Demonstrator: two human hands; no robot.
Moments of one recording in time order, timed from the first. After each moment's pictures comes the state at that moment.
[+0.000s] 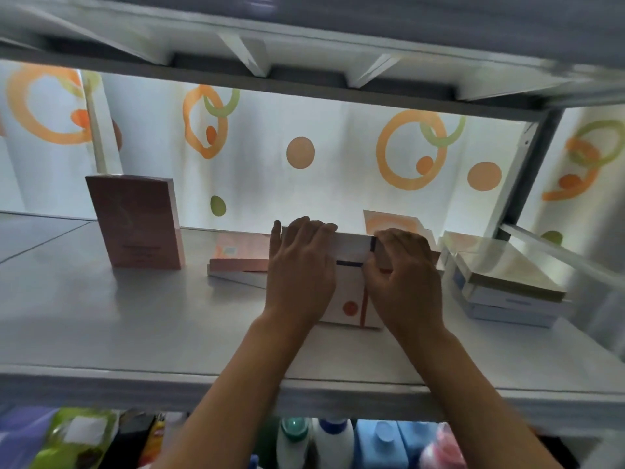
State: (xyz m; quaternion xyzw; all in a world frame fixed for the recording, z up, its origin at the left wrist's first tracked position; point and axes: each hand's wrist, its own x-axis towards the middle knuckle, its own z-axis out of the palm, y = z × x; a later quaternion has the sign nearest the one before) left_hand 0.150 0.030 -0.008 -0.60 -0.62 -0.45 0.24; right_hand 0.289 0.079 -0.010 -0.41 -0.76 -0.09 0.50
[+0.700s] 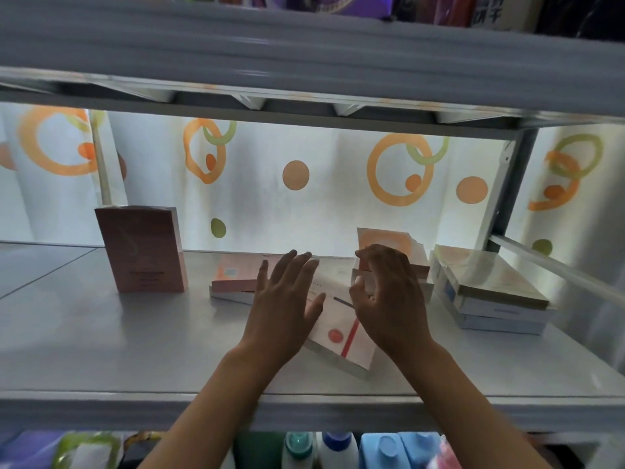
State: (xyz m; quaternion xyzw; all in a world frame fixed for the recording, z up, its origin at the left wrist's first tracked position) left_hand 0.132 0.016 -0.026 -0.64 -0.65 -0.35 0.20; right_hand 0.285 0.070 -0.007 -0.38 -0.77 -0.08 0.51
